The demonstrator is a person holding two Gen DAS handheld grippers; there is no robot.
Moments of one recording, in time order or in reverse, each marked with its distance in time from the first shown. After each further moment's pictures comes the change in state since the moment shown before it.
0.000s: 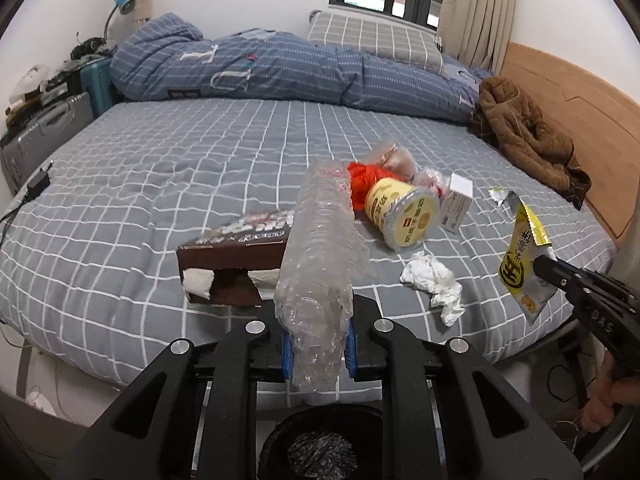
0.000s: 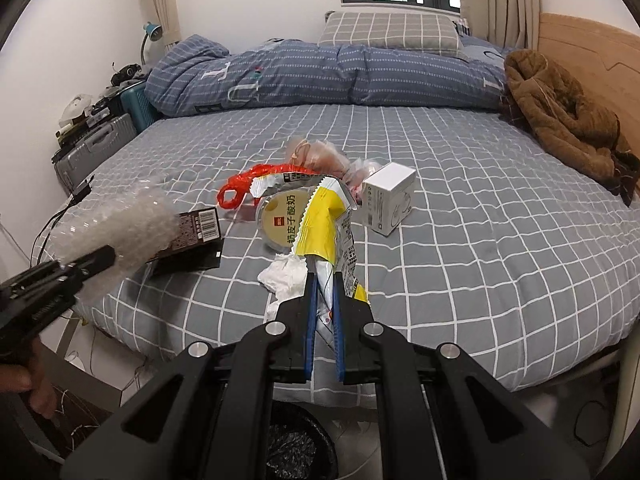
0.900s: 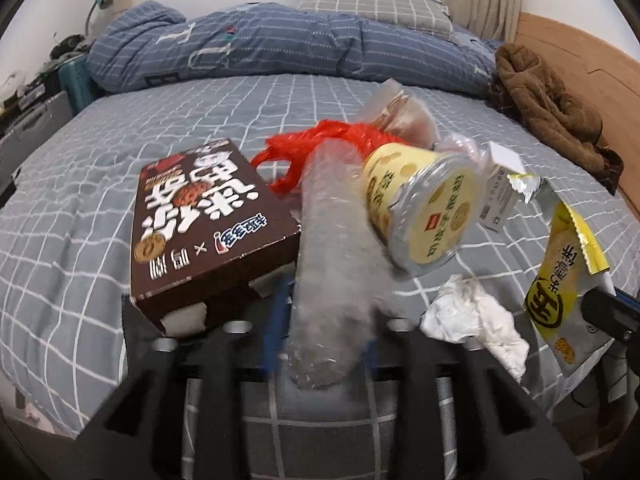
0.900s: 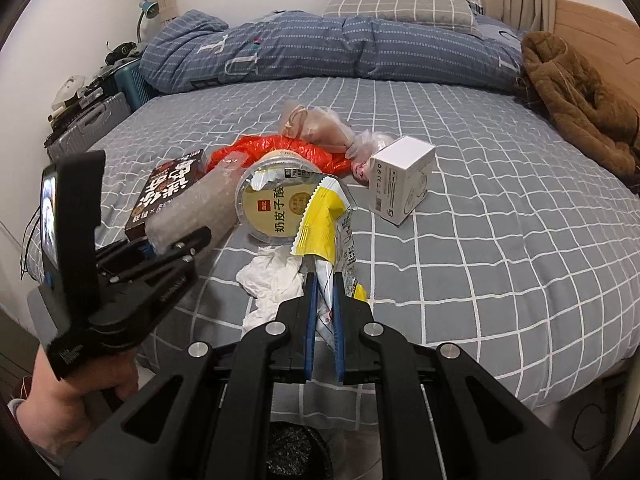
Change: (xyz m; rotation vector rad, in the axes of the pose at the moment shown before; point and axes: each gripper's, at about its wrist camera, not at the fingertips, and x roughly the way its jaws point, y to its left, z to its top) left arm 0.134 -0.043 0.010 0.027 0.042 0.062; right arm 0.057 -0.007 0.005 -0.015 0.083 0.014
